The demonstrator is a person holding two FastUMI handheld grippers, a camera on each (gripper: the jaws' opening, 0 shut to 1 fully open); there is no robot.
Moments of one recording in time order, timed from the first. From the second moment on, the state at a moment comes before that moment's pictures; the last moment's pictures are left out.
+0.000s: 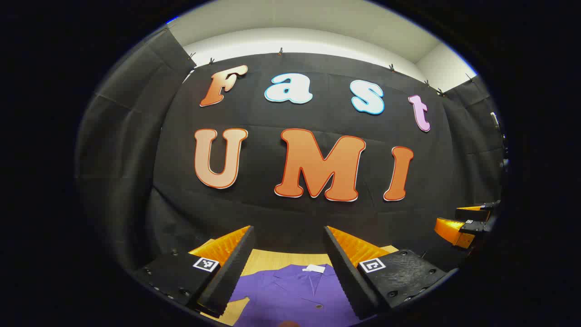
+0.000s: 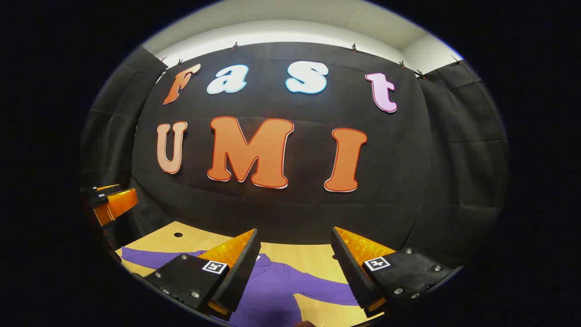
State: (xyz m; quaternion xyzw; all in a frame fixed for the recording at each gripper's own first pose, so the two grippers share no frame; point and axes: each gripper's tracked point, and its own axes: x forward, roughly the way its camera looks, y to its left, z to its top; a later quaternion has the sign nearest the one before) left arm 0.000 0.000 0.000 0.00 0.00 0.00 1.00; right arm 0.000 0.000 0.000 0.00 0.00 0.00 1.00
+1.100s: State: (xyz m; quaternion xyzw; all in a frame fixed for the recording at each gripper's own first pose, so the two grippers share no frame) left arm 0.013 -0.035 0.005 0.05 -0.02 0.00 1.00; right arm 0.027 -0.077 -0.083 0.01 0.07 -0.05 1.00
